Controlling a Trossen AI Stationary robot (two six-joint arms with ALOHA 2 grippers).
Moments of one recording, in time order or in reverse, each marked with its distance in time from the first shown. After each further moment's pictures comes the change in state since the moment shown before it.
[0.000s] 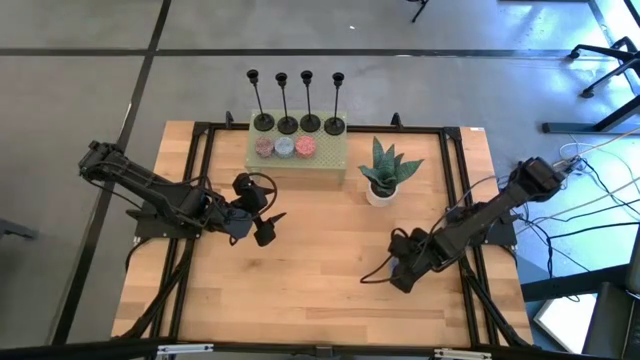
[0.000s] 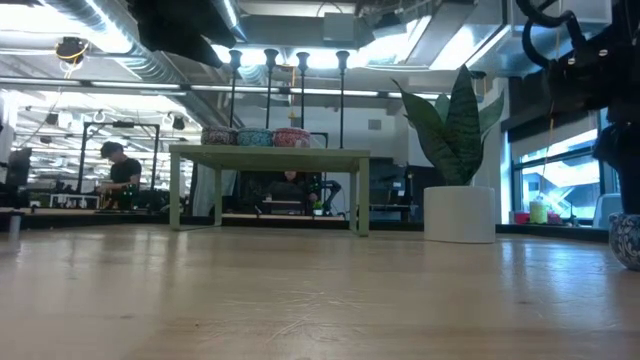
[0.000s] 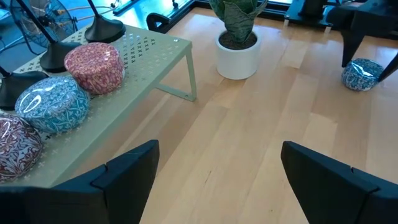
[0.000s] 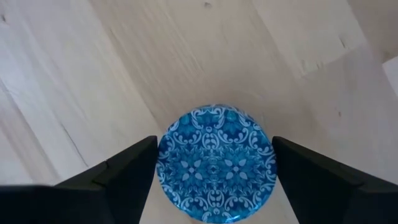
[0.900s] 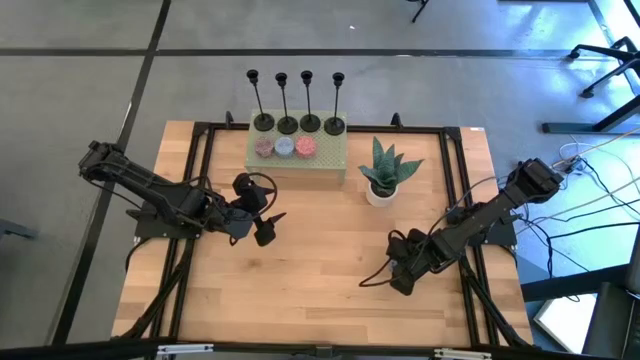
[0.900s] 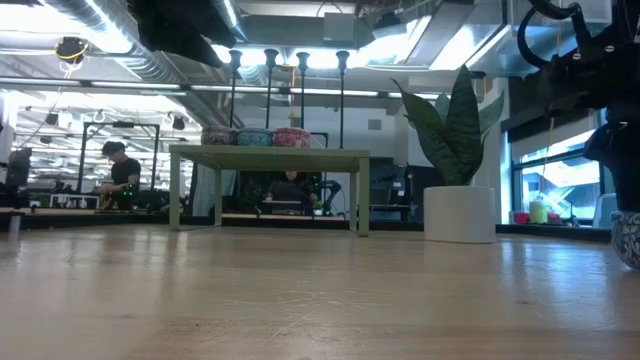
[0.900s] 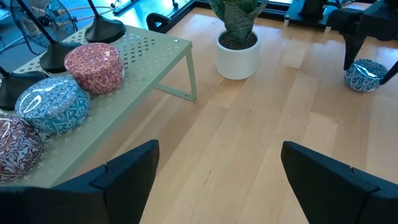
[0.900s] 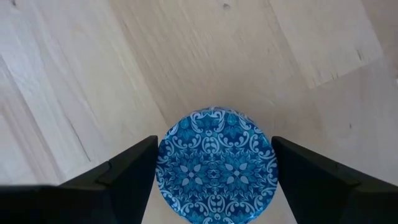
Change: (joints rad) left arm 0.000 0.000 0.000 0.000 0.000 0.000; right arm -0.001 0.023 0.017 0.014 -0.005 -0.081
